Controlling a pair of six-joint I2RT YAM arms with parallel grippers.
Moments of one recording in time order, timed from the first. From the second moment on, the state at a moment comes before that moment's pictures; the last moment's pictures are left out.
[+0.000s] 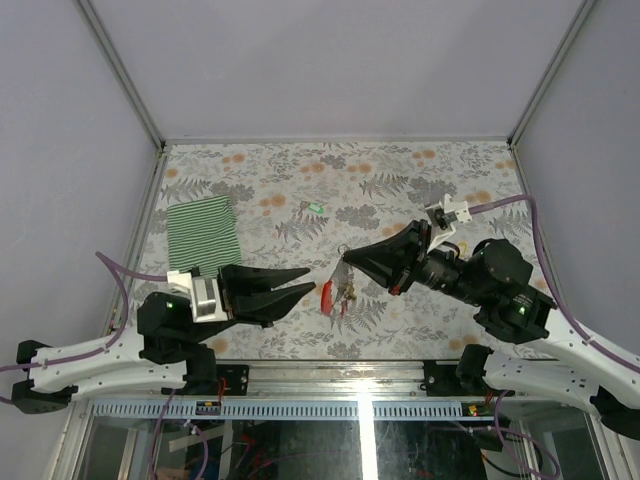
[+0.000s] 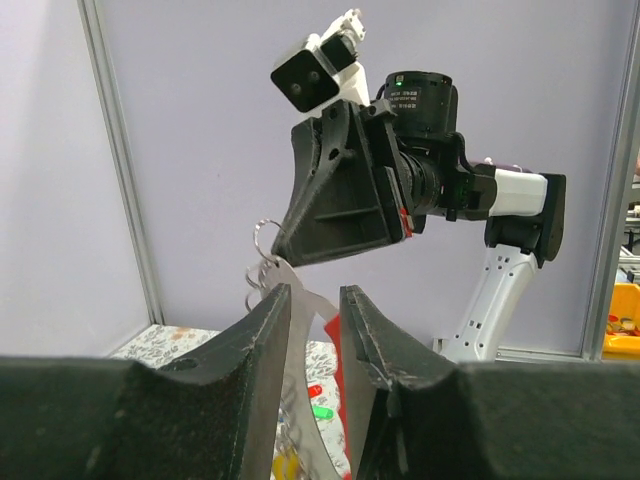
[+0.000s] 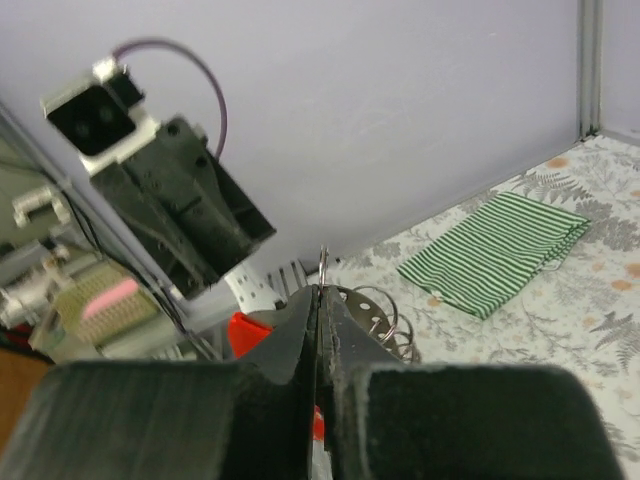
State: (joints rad) left arm -1.32 0.55 0.59 0.54 0.00 0.07; right arm 1.06 0.75 0.95 0.04 -0.13 0.47
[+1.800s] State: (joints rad) left arm -1.32 0.87 0.82 0.12 0.13 0.14; right arm 1.08 1.17 1.70 -1.30 -0.35 -0.31
